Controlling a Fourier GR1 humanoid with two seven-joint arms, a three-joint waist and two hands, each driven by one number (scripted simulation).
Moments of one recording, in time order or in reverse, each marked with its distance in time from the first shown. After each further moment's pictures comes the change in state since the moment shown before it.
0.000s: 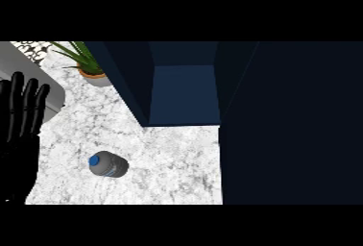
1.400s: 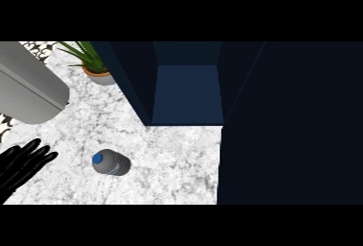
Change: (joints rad) left arm 0.266 0.352 0.156 0.071 0.744 -0.744 0.127; right arm 0.575 0.029 0.206 -0.367 -0.108 0.109 0.206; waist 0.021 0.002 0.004
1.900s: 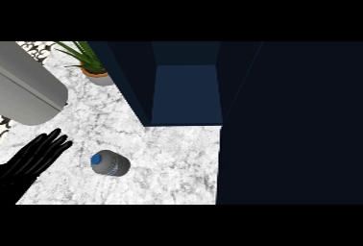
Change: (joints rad) left arm -0.064 -0.146 0.021 0.175 -0.257 -0.040 -0.102; right arm 0.155 0.006 0.078 -0.012 0.038 0.028 -0.116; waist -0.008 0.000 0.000
